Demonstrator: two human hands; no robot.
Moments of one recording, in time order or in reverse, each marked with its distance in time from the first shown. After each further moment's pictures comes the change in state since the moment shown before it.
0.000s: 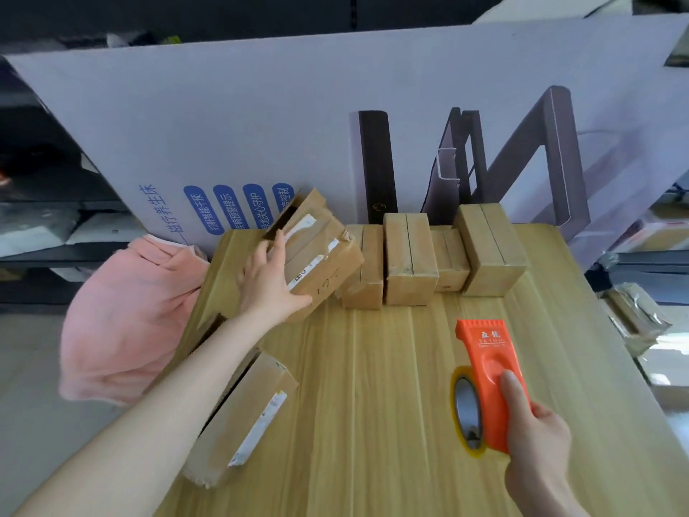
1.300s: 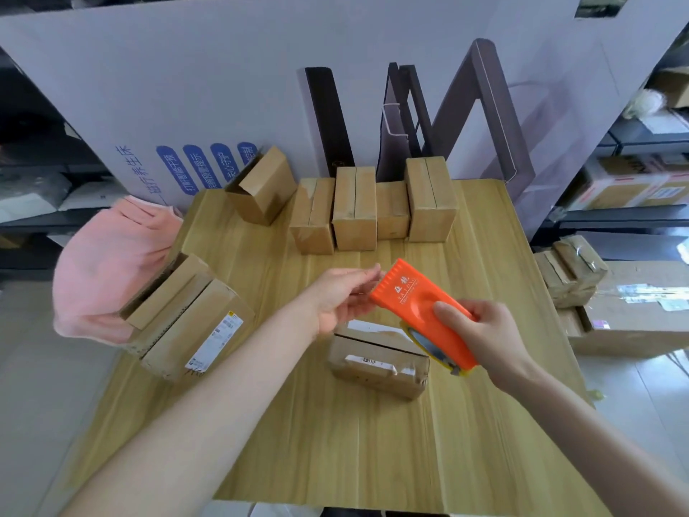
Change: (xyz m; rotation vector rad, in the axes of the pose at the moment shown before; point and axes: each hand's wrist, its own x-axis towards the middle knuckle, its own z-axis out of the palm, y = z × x) left_hand -0.165 0.201 0.027 -1.314 -0.737 -0.406; right_hand 0.029 -0.034 -0.129 -0.345 -0.590 -0.311
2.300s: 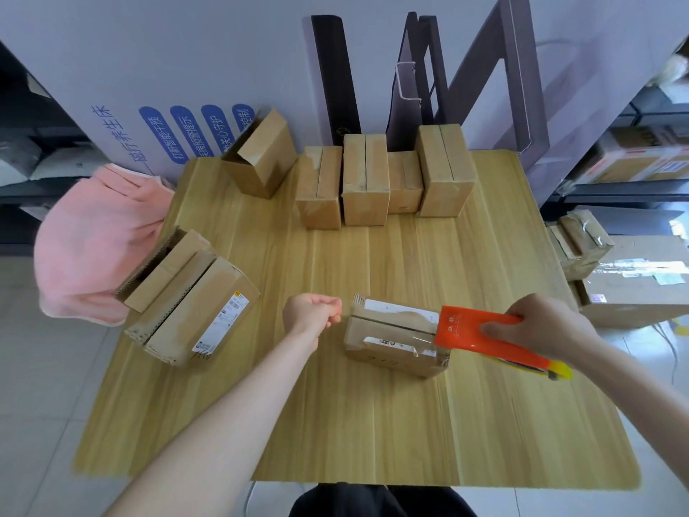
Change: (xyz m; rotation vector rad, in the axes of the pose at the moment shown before) left_hand 0.041 -0.101 -0.084 0.182 0.603 -0.038; right_hand 0.032 0.023 -0.027 -1.049 -0.073 0.256
